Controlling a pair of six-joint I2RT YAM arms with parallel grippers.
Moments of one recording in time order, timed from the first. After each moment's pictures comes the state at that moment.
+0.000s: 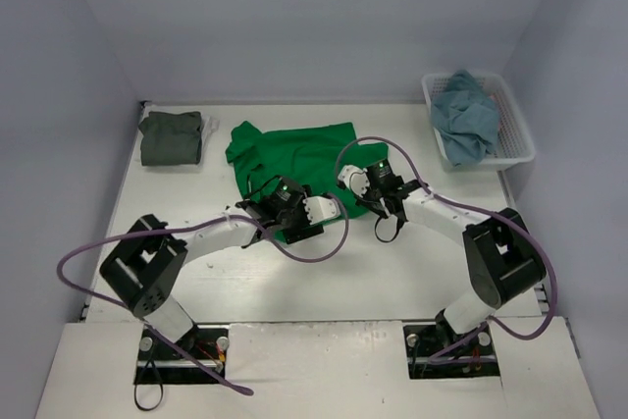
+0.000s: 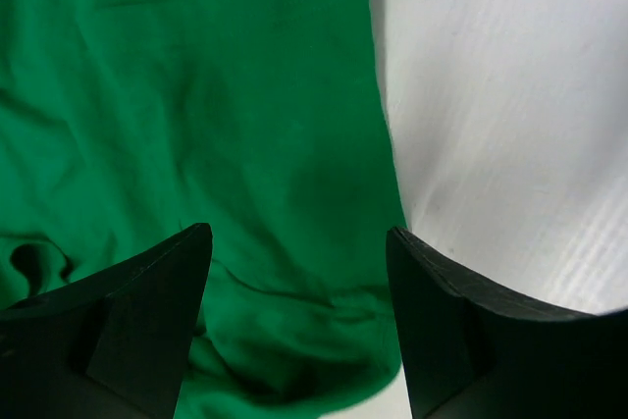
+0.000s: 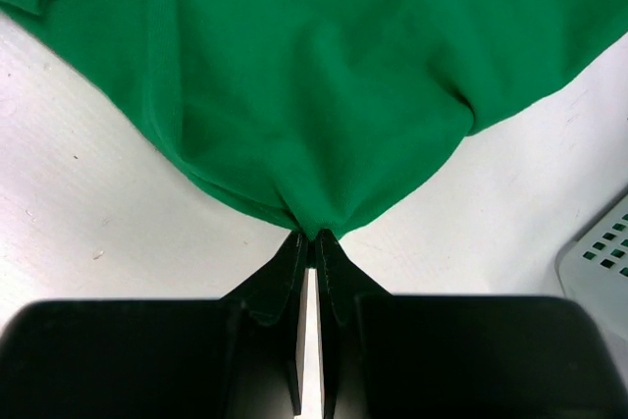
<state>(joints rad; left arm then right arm) -0.74 1.57 0.91 -0.15 0.08 0.58 0.48 1.58 0.88 -0.29 0.12 -0.63</state>
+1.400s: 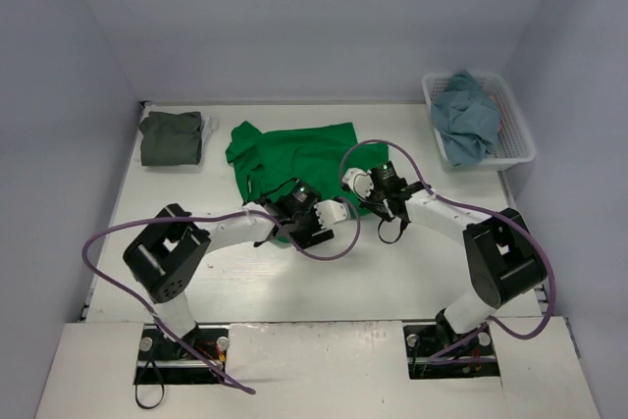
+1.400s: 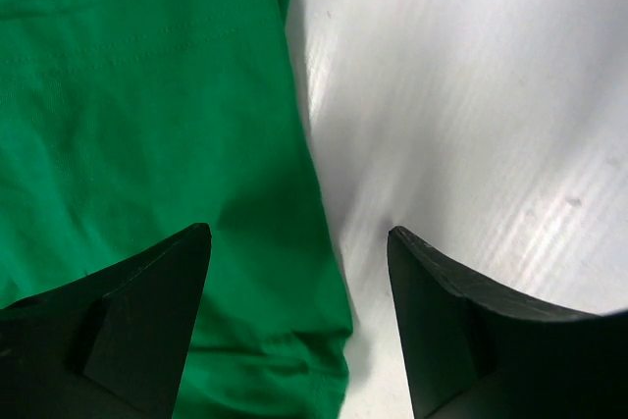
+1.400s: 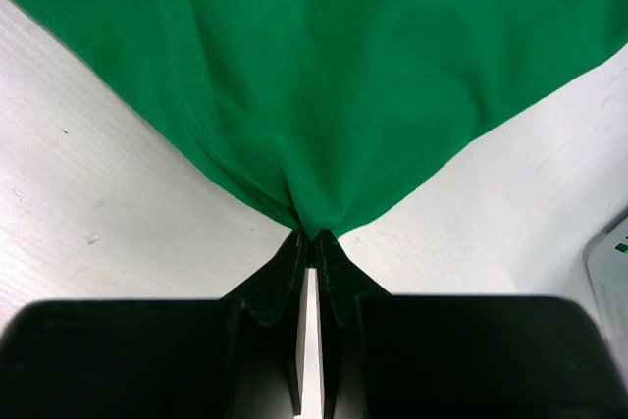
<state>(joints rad) -0.79 1.71 0.98 -0.19 0.09 0.50 0.46 1.58 0.85 -0.29 0.10 -0.63</state>
